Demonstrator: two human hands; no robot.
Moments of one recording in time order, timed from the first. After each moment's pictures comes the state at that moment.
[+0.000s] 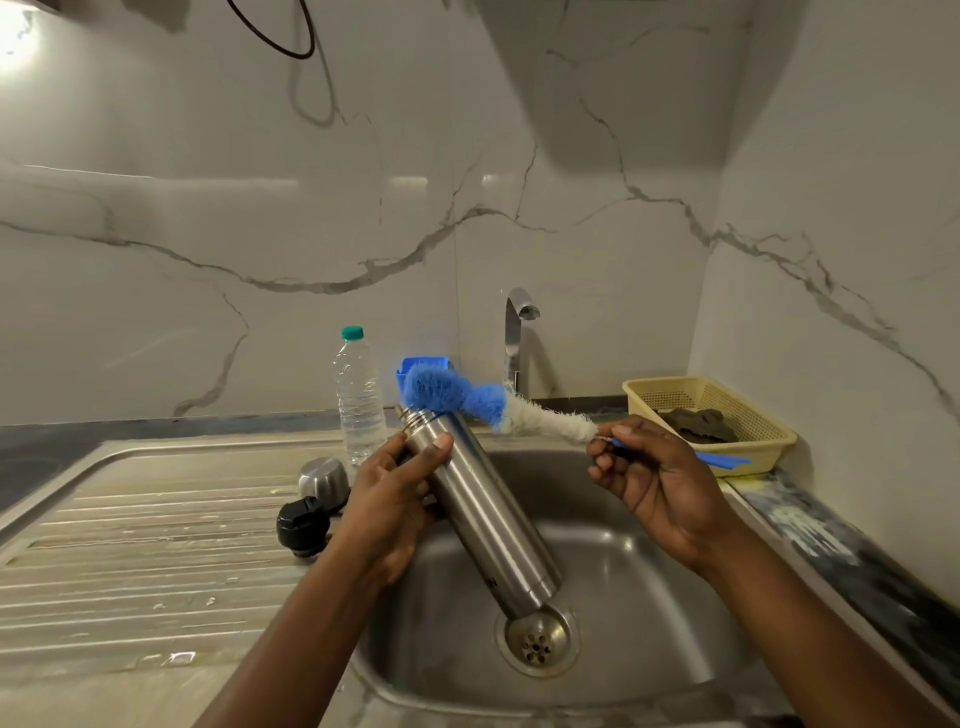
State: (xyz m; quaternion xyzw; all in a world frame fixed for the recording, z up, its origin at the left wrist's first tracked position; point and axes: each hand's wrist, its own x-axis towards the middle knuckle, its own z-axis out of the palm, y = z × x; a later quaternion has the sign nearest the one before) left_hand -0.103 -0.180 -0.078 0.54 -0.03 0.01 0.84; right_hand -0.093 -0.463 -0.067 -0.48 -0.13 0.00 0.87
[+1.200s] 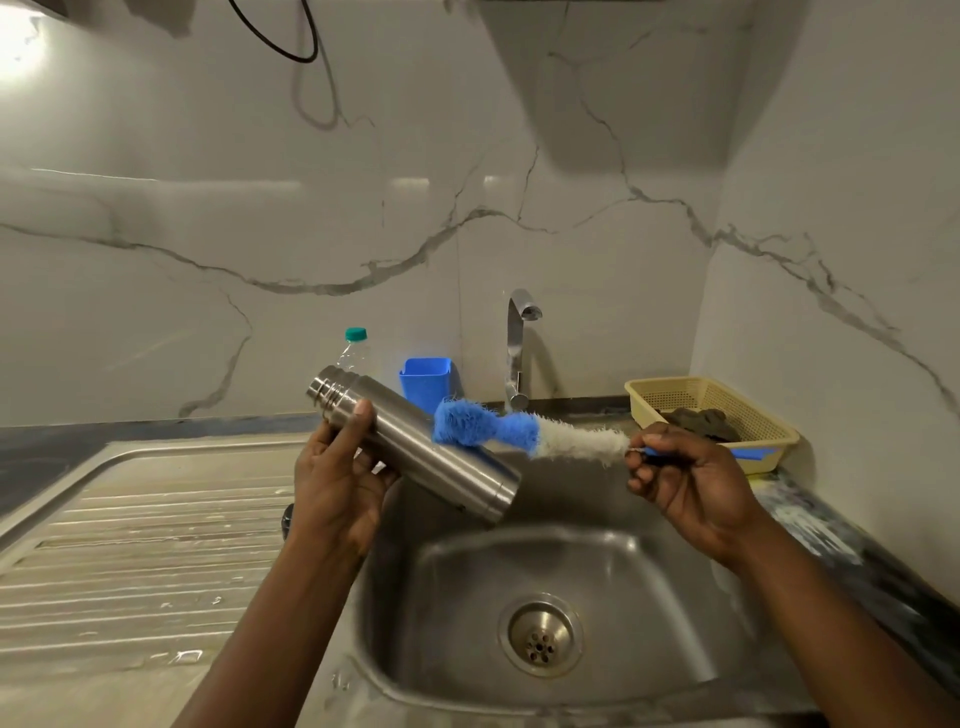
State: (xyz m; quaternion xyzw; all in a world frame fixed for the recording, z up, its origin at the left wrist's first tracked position) left_hand -0.098 -0.150 -0.062 0.39 0.00 0.14 0.91; right_hand -0.088 -0.490 -0.071 -0.49 -0.09 0.01 0.87
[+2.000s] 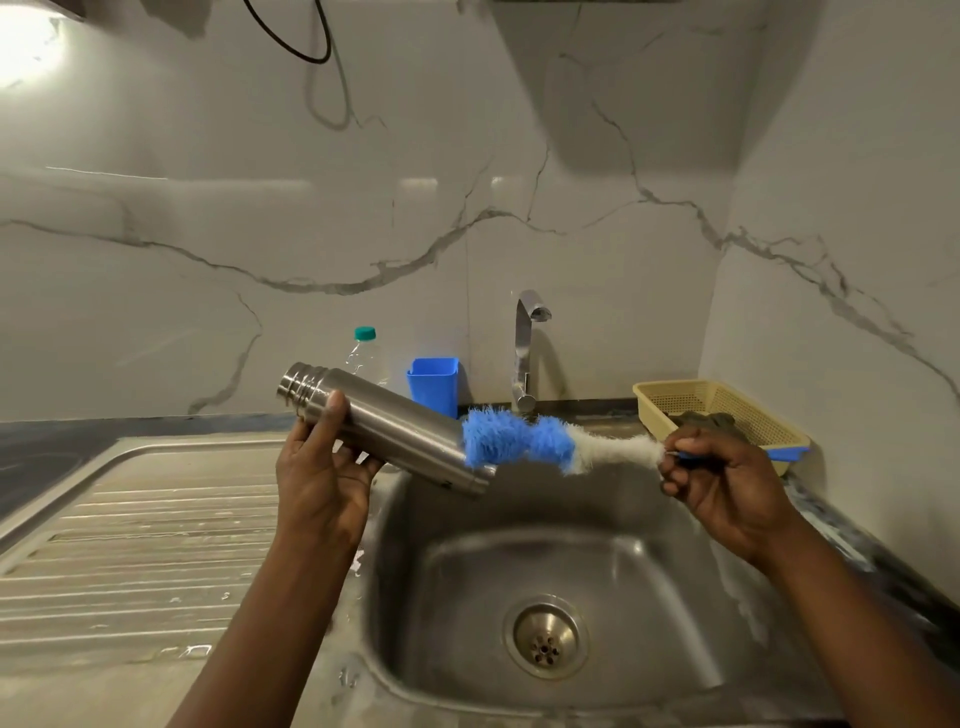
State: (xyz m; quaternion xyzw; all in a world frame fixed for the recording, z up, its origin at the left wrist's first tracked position) left_hand -0.099 -0.136 -0.054 0.35 0.01 0.18 0.92; right_hand -0.088 -0.505 -0.066 -0.51 -0.08 -0.04 0.85
